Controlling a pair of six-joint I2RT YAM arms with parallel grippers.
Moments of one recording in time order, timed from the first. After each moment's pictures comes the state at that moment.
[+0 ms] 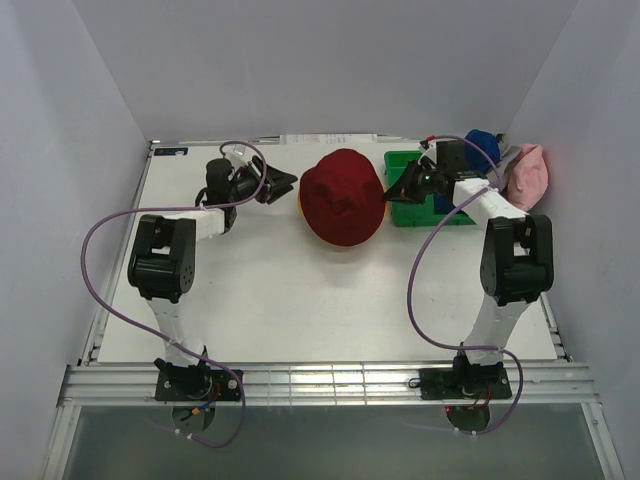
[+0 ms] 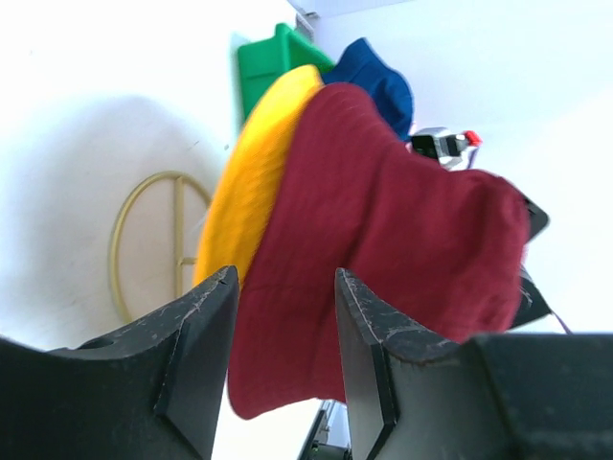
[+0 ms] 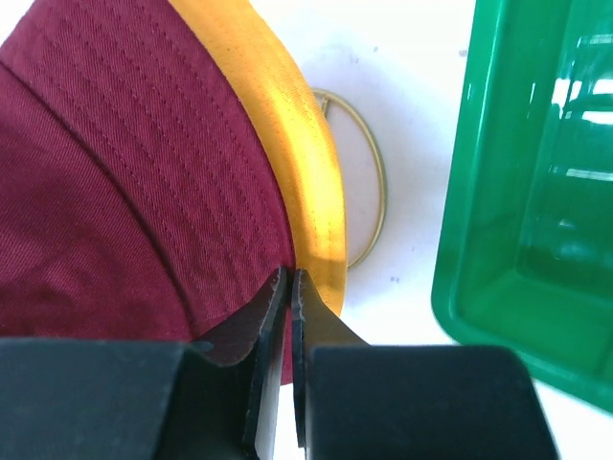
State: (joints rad) left arm -0.15 1.93 1.10 0.61 0.71 -1.13; right arm 0.13 1.84 1.34 -0.27 -0.64 0.53
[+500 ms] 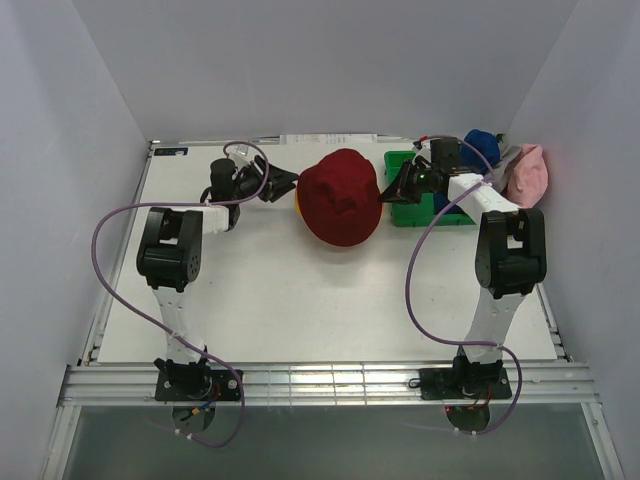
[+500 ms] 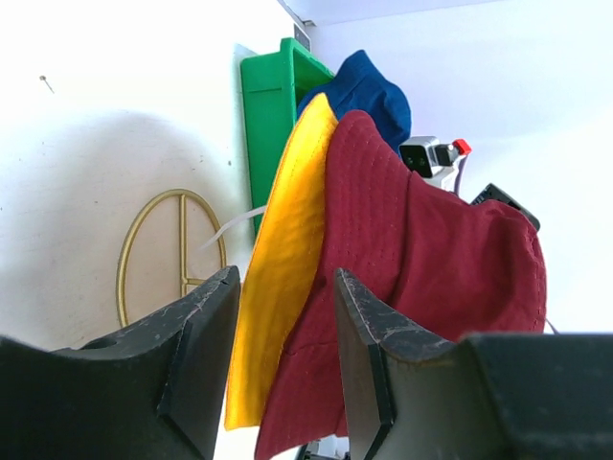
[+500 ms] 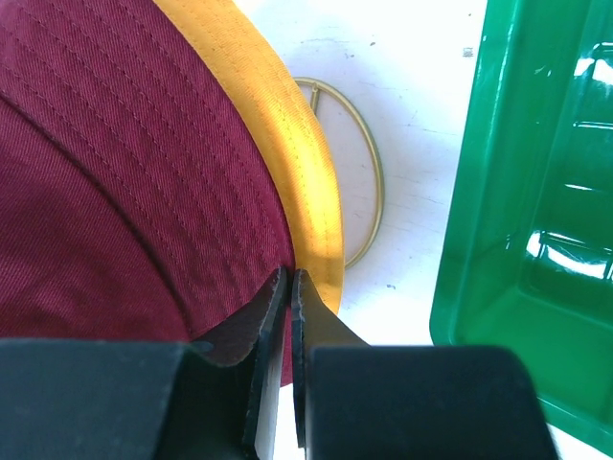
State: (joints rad) left arm -0.15 2.03 1.18 0.66 0.73 -1.18; right arm 0.14 1.93 1.44 -0.35 -0.65 0.49
